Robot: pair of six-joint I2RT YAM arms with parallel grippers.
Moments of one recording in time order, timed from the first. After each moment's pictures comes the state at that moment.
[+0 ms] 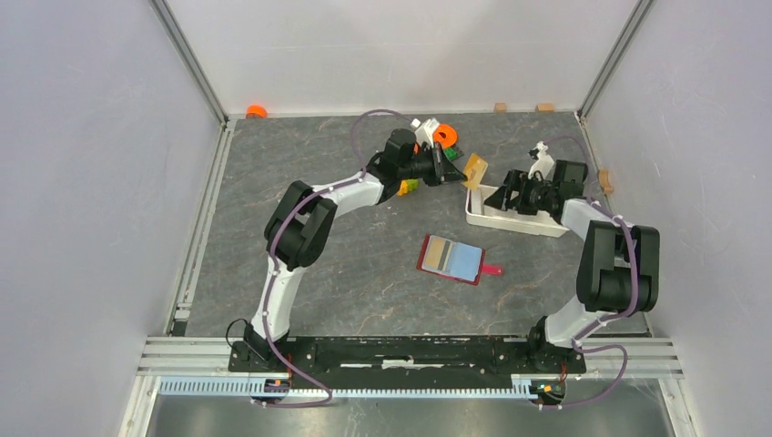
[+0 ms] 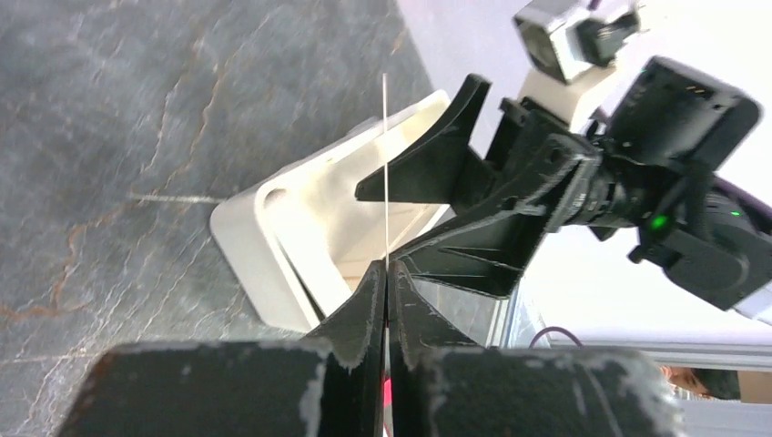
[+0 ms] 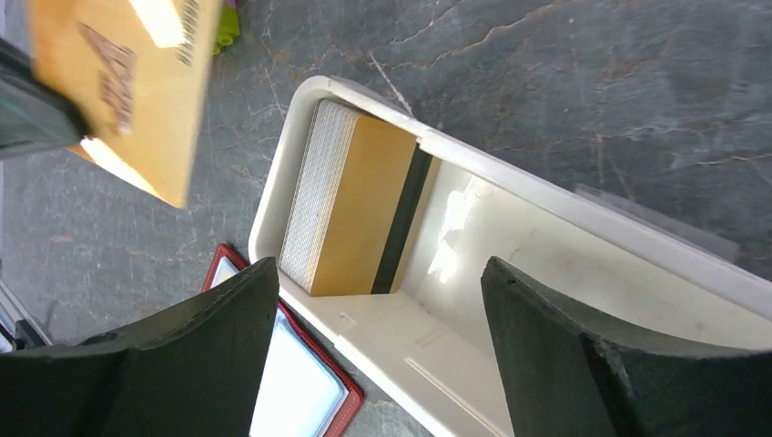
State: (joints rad) left arm -0.65 2.23 1.60 0.33 0.59 -0.82; right arm -0.15 1.63 0.85 -0.04 -0.70 0.11
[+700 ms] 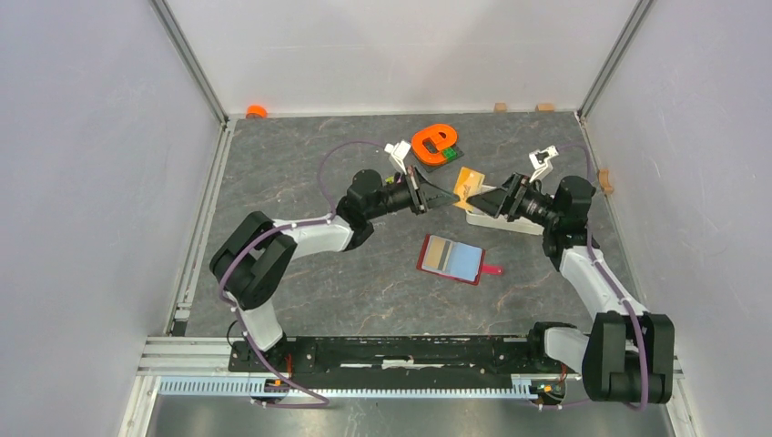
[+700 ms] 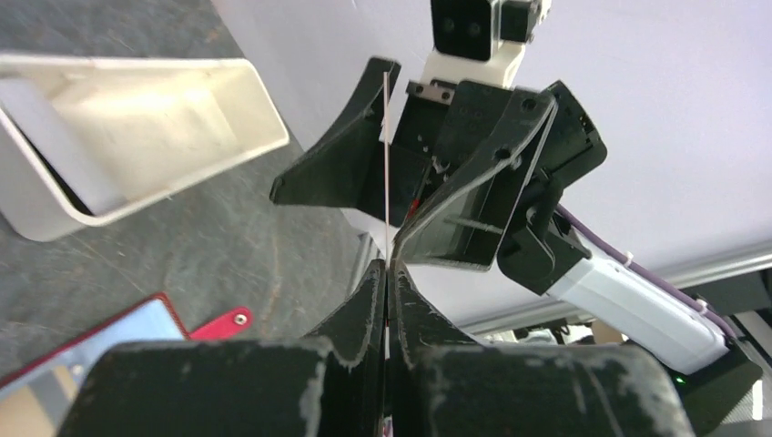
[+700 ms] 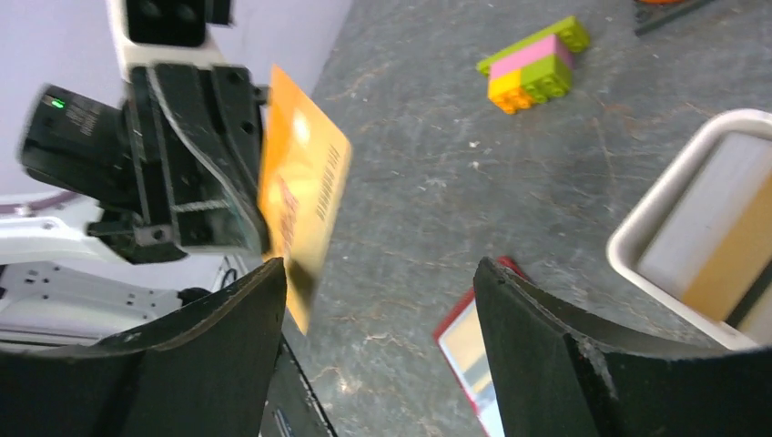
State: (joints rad) left arm -0.72 1.78 1.00 0.86 0.52 -1.10; right arm -0.05 1.16 0.57 0.32 -0.90 0.63
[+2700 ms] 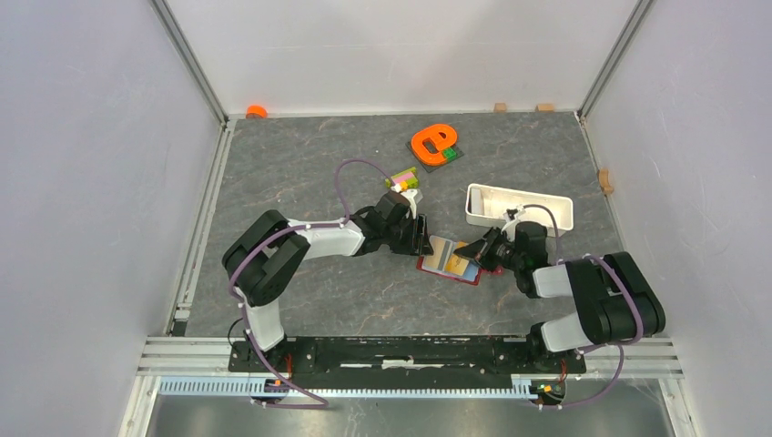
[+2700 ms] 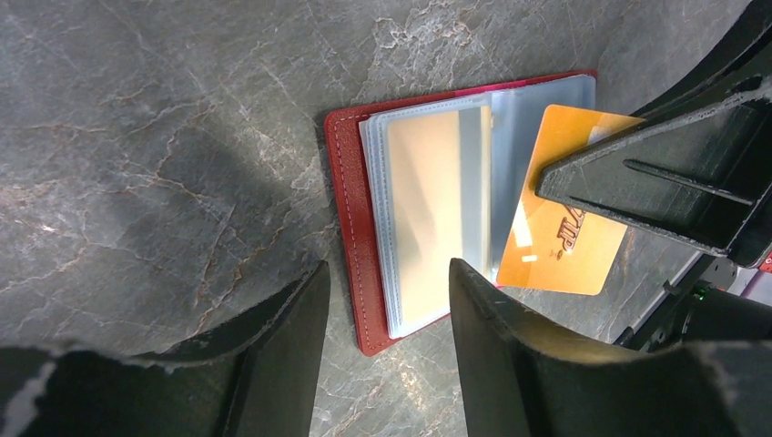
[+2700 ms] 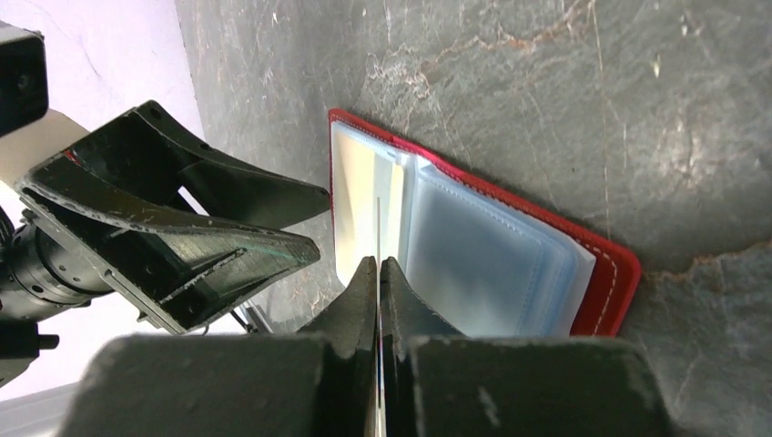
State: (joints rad) left arm -0.80 1.83 0.99 0.06 0.21 -0.62; right arm 0.16 1.44 0.20 0.65 -0.58 0.94
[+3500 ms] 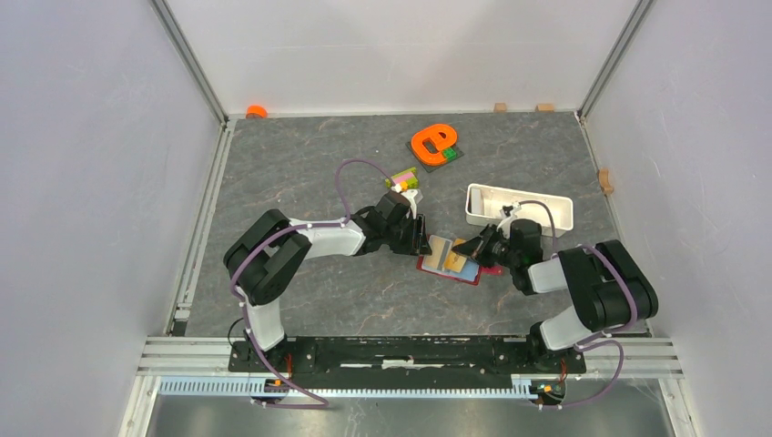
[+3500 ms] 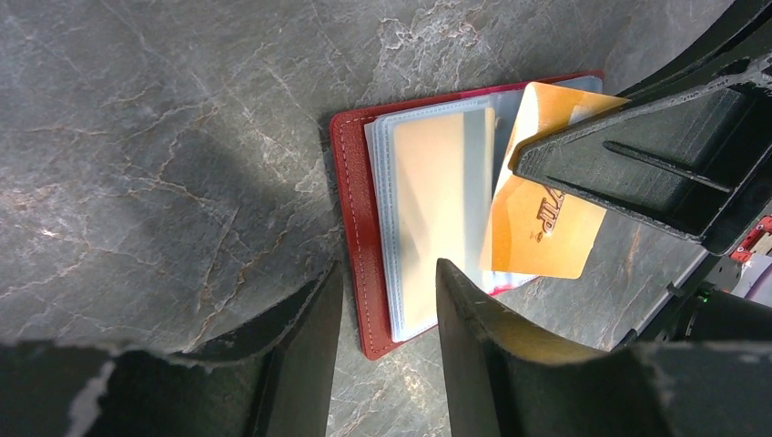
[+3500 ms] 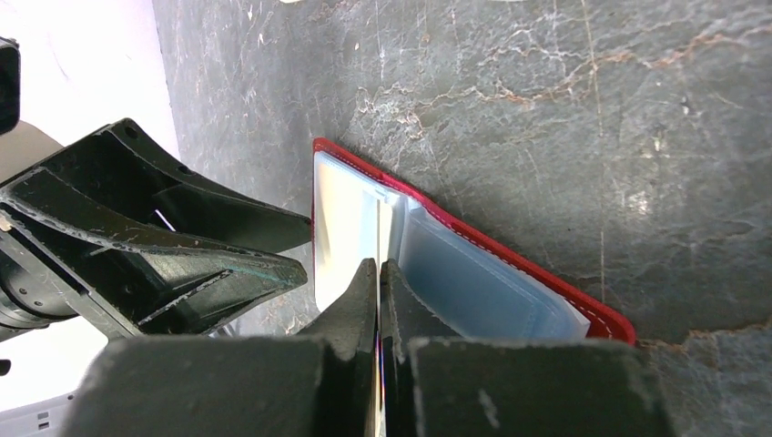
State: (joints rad) left arm -0.80 1.85 1.00 0.06 0.21 -0.61; right arm 0.19 1.53 0.24 0.71 -0.52 0.89
